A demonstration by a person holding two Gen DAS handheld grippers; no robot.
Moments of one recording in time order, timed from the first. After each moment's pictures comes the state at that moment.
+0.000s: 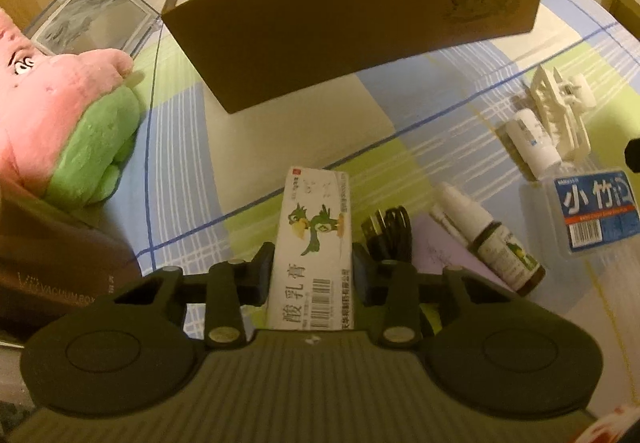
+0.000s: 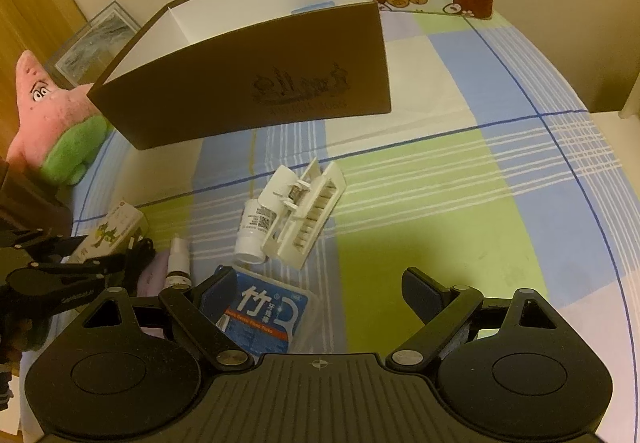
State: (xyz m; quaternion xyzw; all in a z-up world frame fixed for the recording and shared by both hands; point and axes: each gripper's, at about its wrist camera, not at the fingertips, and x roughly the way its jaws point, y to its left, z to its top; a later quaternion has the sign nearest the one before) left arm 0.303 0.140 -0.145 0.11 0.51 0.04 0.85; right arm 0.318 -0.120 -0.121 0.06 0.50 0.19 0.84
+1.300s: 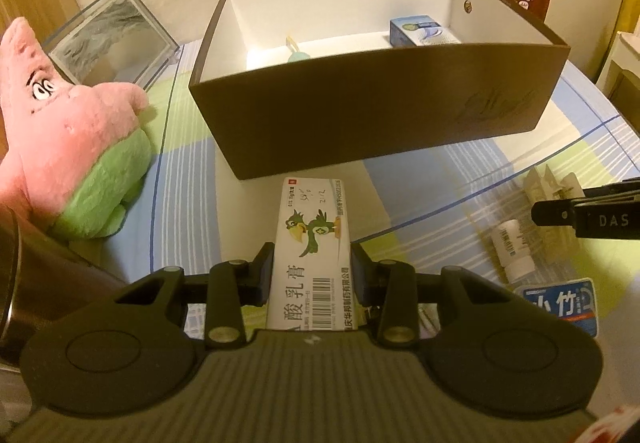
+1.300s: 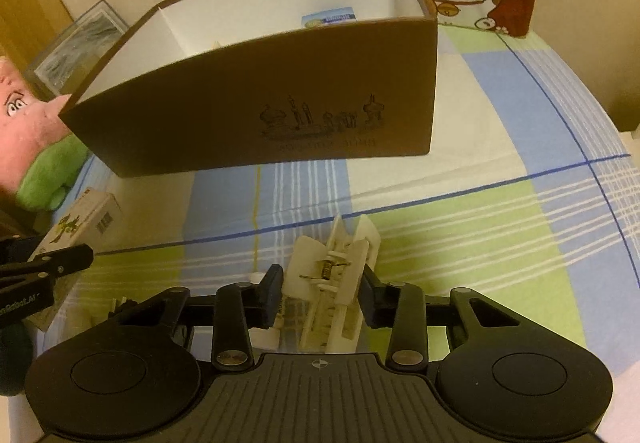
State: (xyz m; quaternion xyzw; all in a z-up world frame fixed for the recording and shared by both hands) left arm 0.322 0.147 -0.103 0.05 0.46 0.05 0.89; right arm 0.372 -0.082 -0.138 0.04 0.49 0.19 0.85
